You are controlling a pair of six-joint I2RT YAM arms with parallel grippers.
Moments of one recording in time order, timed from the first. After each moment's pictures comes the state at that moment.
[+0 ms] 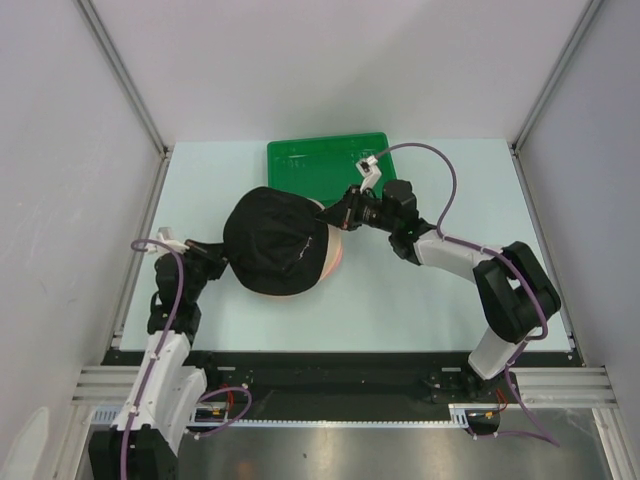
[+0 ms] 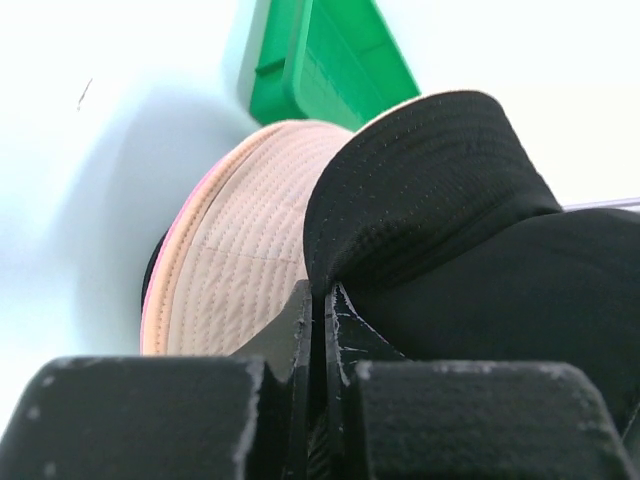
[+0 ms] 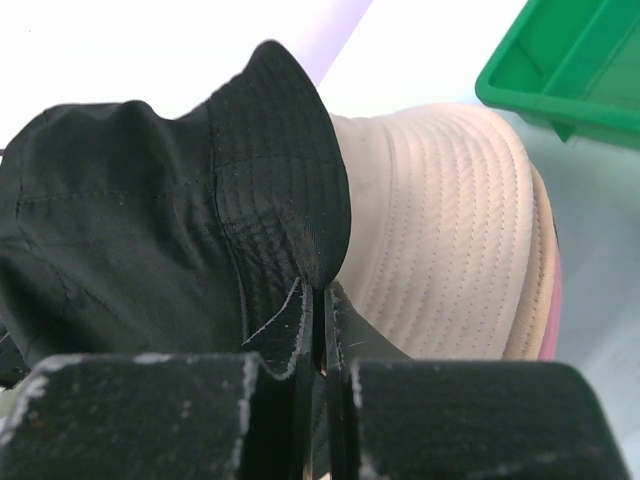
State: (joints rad) left arm 0.05 0.67 0.32 0.05 0.21 -1.02; right arm 0.56 1.69 1.01 0.54 -0.53 0.72
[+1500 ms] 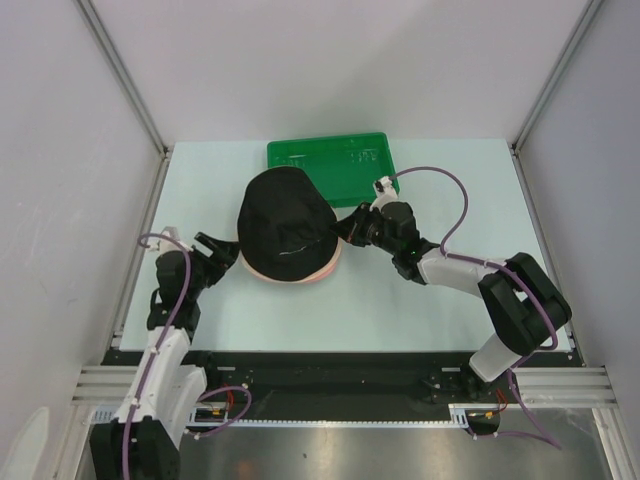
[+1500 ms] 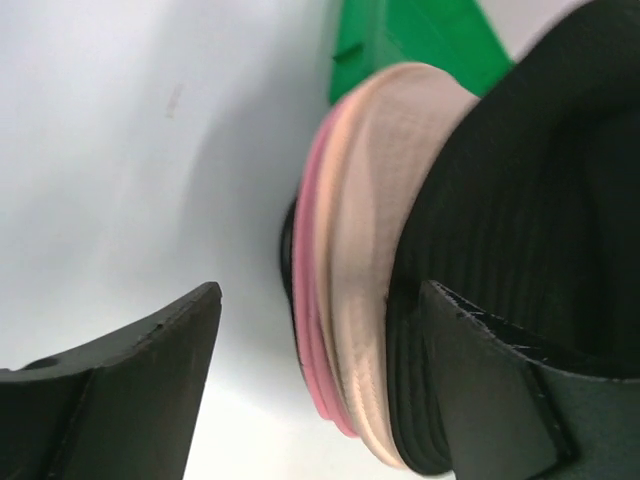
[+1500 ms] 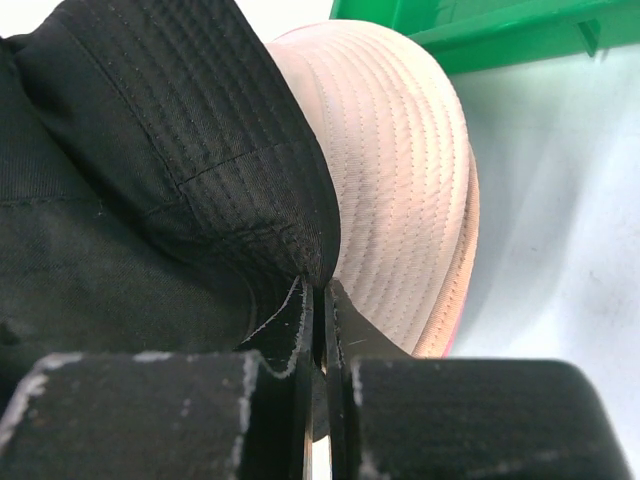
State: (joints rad) left arm 0.07 0.74 0.35 -0.01 0.17 -0.81; right arm 0.62 1.60 0.82 0.52 -0.18 0.81
